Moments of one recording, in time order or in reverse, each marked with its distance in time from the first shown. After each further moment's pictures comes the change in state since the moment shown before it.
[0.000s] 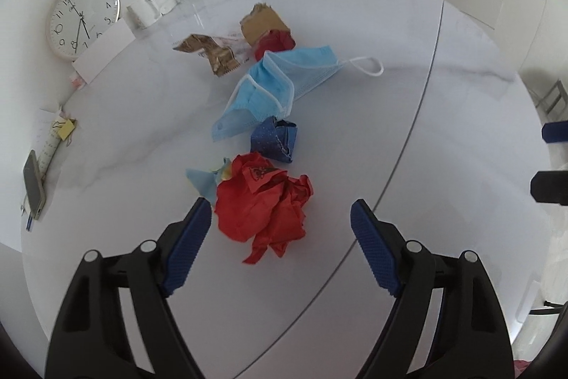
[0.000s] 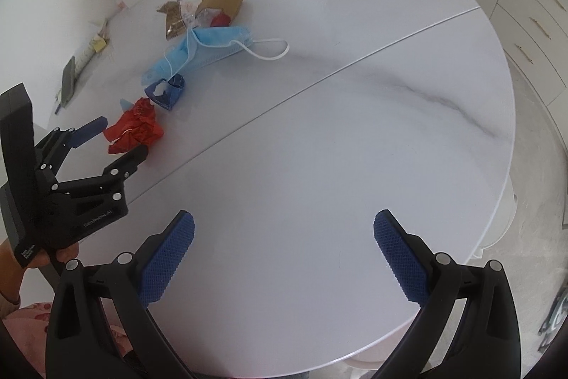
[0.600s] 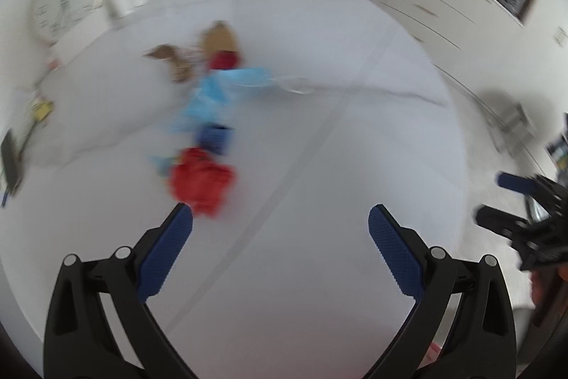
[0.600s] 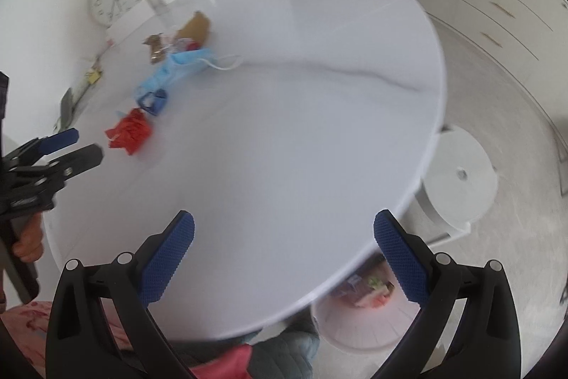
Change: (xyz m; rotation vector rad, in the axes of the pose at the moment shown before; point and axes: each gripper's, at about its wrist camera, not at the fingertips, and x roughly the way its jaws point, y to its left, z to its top) left arm -0.076 -0.013 0.007 -0.109 0.026 -0.182; right arm -0.056 -0.037 -0.065 0.106 -0.143 -0.024
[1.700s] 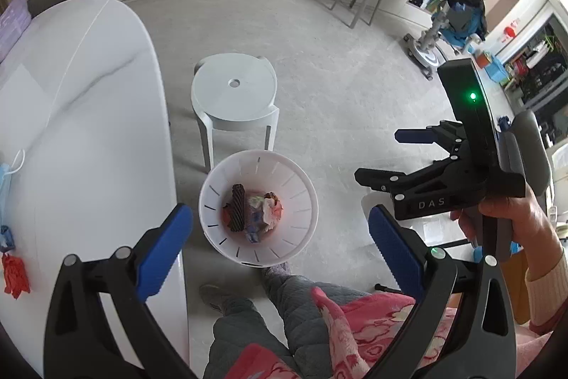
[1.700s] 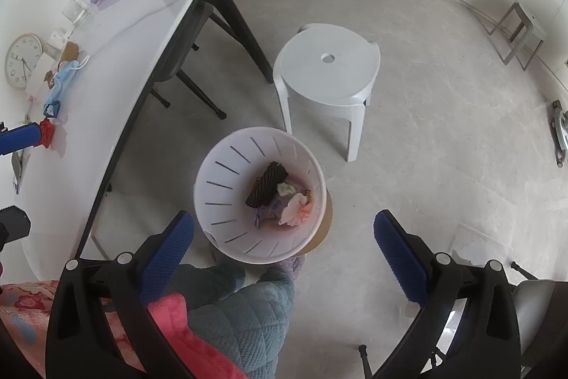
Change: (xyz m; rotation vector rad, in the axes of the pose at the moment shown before) left arm -0.026 -0.294 -0.067 0.626 0.205 -0.471; right arm -0.073 -0.190 -0.190 0.418 0.069 -0.183
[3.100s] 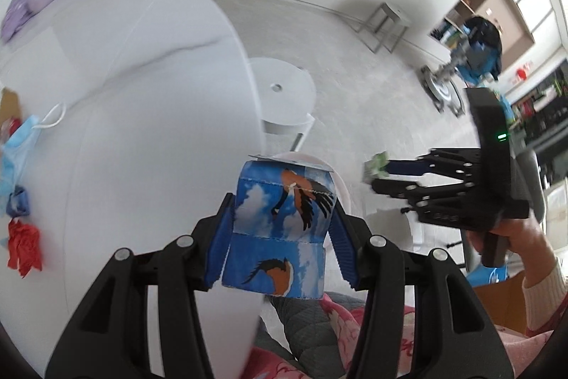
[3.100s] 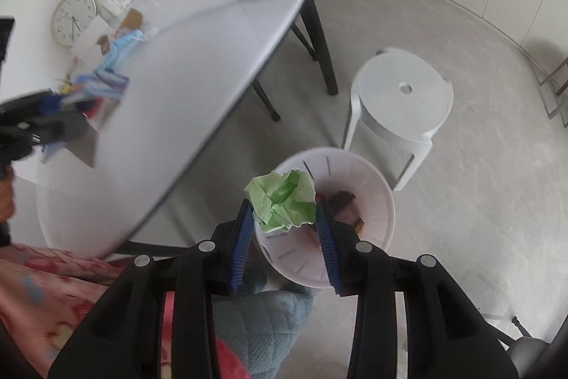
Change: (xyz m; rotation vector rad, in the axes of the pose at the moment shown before) left arm -0.021 0.085 -0.020 -0.131 -0.052 -0.005; right arm 0.016 0.086 0.019 -0.195 -0.013 0.136
